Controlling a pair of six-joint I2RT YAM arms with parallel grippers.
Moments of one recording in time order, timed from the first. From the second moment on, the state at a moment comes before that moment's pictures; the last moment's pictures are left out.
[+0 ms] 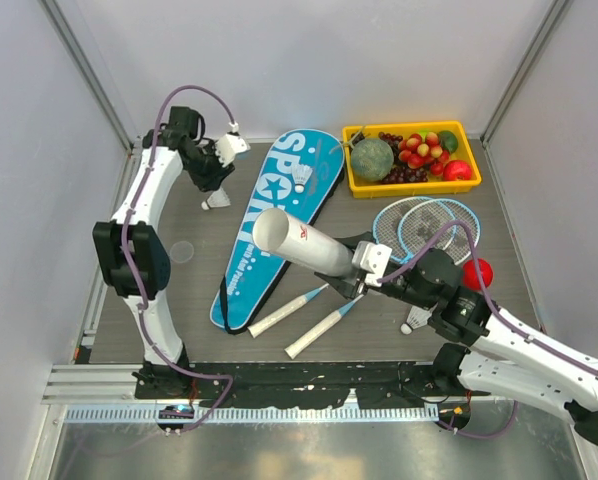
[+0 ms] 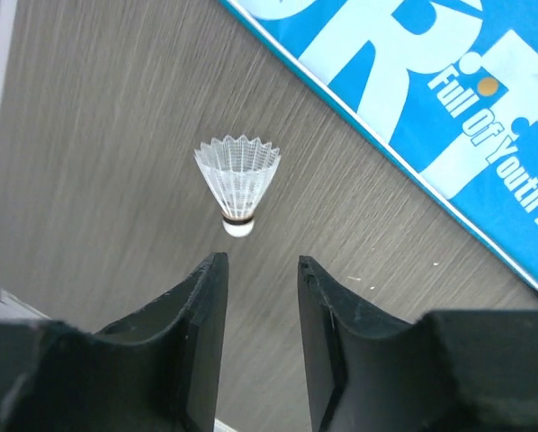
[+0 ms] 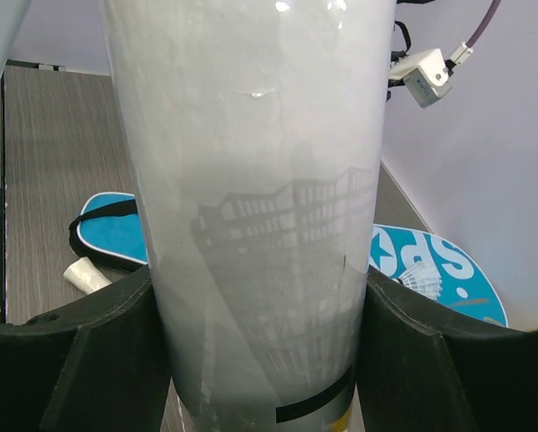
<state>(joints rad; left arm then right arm) -0.09 1.94 1.88 -0.99 0.33 0.91 0.95 0.75 0.69 0.11 -0.20 -0.38</state>
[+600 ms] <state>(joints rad) -0.20 2.21 2.05 -1.13 0.09 1.35 0.95 0.81 0.69 0.11 -0.24 -0.36</state>
